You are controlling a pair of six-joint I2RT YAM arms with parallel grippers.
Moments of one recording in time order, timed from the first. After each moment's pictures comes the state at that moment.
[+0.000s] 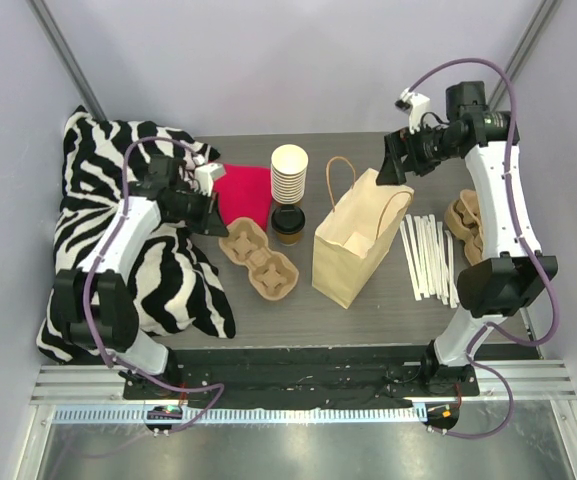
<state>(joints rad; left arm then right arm) -0.11 1.57 1.28 -0.80 0.69 0.24 0.01 1.75 2.04 -1.24 -0.62 -0.37</state>
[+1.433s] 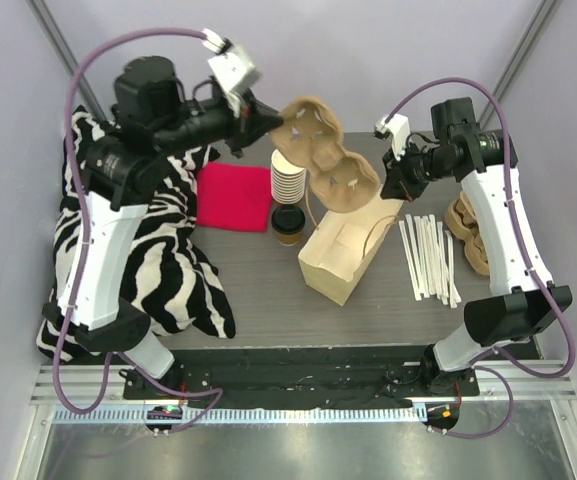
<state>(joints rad) -0.54 1.61 2.40 -0.87 0.53 0.21 0.14 1.57 1.88 -1.27 -0.55 -0.62</state>
